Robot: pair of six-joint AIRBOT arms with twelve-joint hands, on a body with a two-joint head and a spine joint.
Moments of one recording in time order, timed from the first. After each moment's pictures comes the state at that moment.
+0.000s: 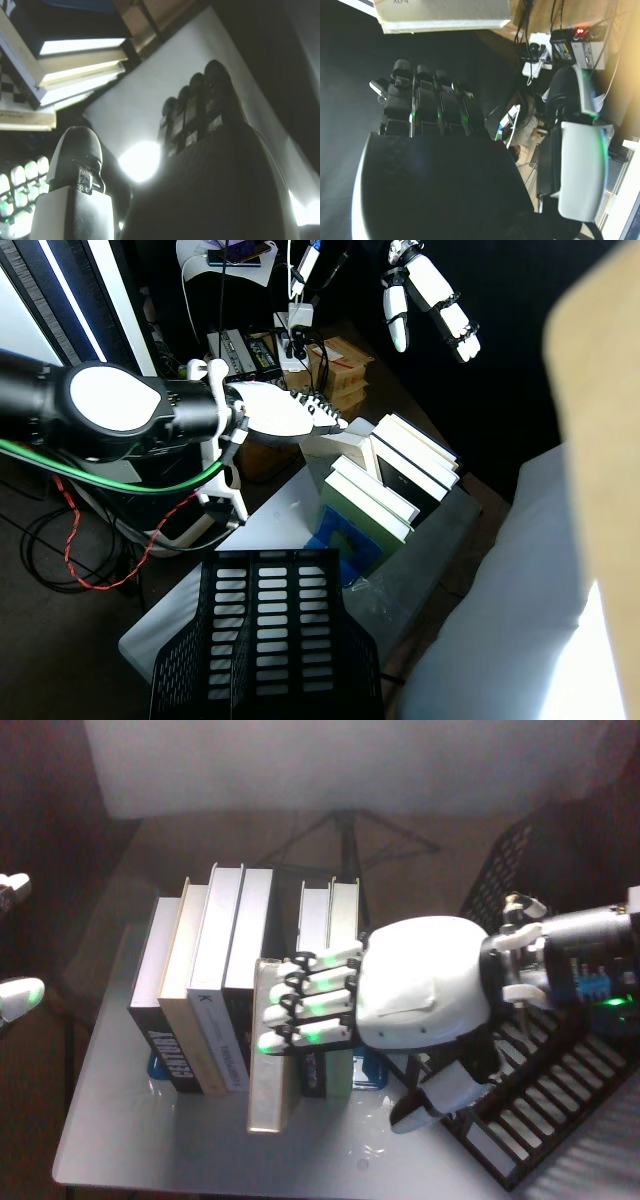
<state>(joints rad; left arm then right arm) 1.21 -0.93 1.21 -0.49 -1.07 0.57 -0.22 -1.26 1.19 -1.41 0.40 -0.06</state>
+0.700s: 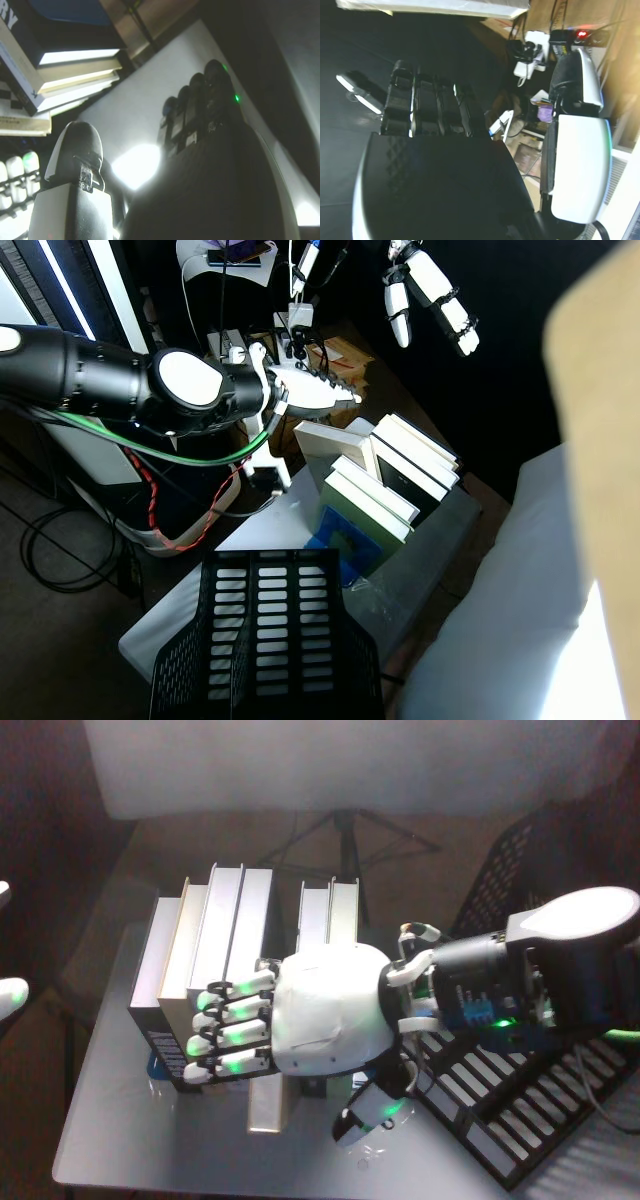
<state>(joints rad) 1.25 -0.93 1.20 -0.54 -1.10 0.56 -0.21 -1.46 1.29 -1.44 0.36 -0.12</state>
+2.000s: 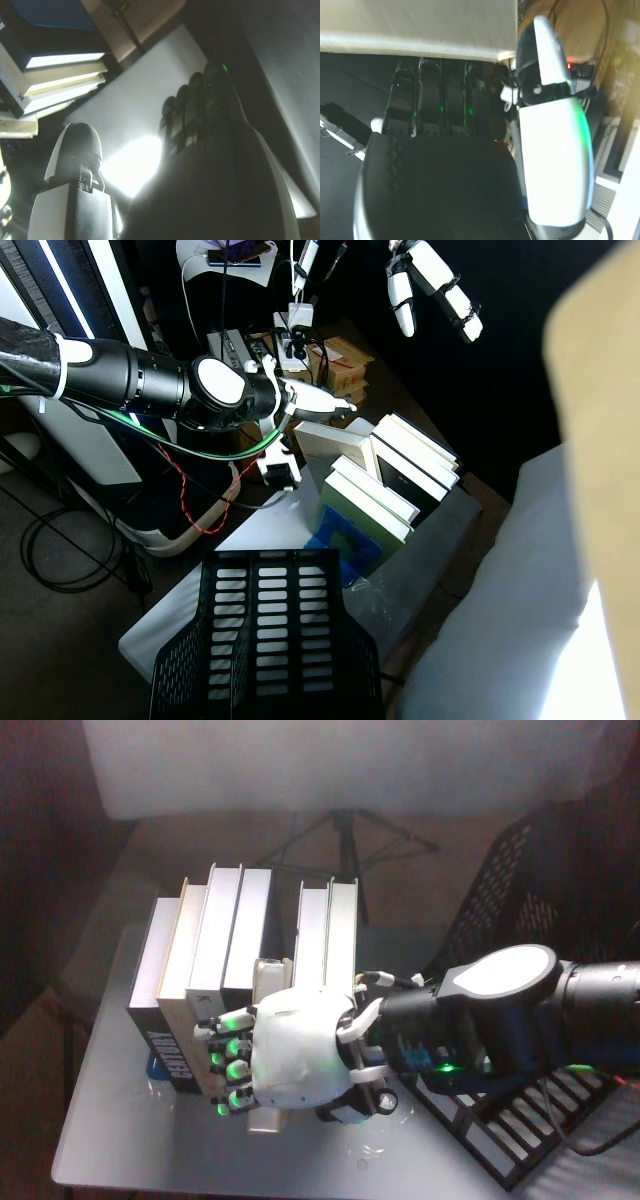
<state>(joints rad) 1.33 -0.91 1.18 -0.60 -1.17 0.53 -0.28 -1.62 1.39 -1.47 0.22 -0.22</state>
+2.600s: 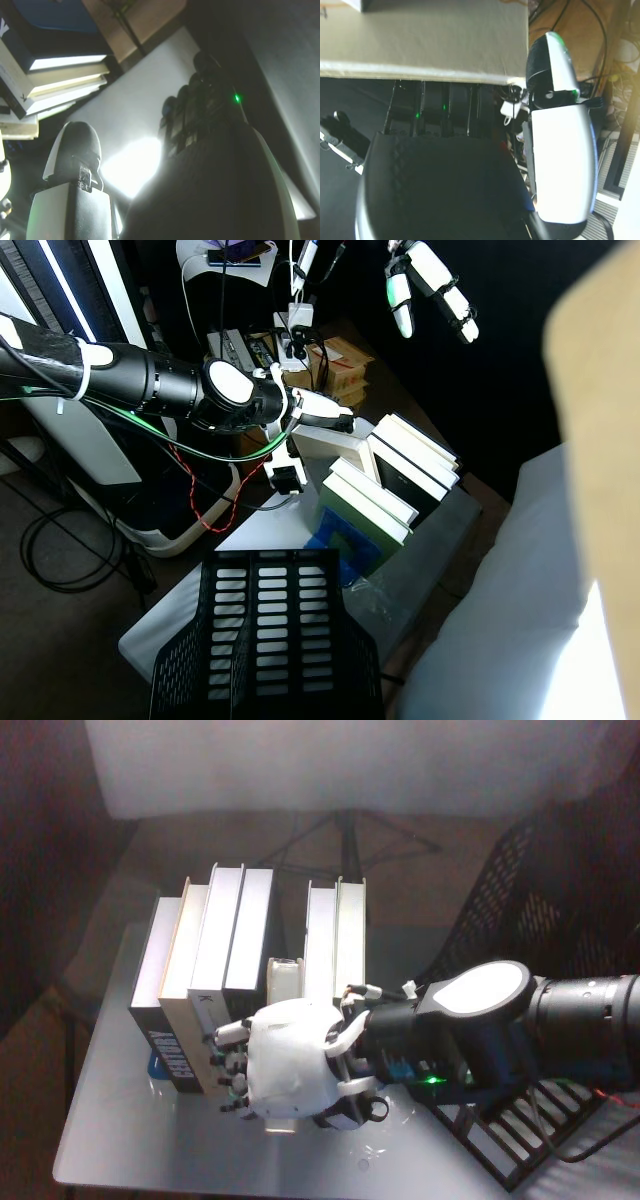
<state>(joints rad) 1.33 -0.92 1.19 -0.61 -1.17 0.52 -0.30 -1.67 1.44 -1.51 0.17 -0.22</state>
